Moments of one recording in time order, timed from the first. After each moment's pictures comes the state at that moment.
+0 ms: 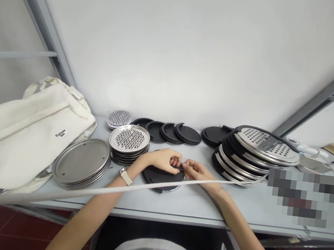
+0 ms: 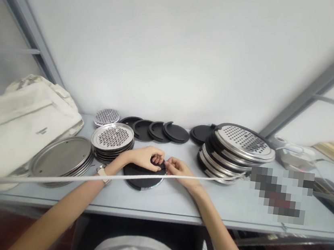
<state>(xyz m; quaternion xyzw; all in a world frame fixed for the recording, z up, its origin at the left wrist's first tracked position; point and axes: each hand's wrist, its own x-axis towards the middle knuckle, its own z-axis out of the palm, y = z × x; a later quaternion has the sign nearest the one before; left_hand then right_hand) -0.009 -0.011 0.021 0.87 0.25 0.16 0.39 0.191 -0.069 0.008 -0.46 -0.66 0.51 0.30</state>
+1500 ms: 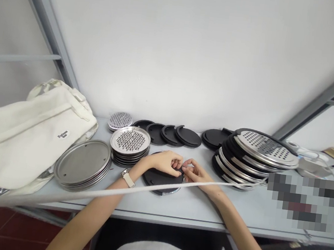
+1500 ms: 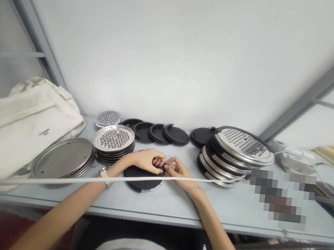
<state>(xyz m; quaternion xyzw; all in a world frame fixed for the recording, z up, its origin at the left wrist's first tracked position) -0.007 -0.013 0.021 0.88 0.25 0.17 0.37 0.190 -0.068 -0.002 -0.44 -0.62 0.55 0.32</state>
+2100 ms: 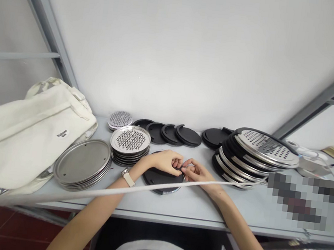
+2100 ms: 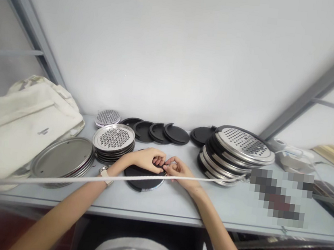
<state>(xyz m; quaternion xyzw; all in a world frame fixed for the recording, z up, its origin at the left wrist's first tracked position) -0.006 -0.014 0.023 0.88 0.26 0.16 0.37 0.190 -0.070 0.006 -0.44 -0.62 0.57 0.32</state>
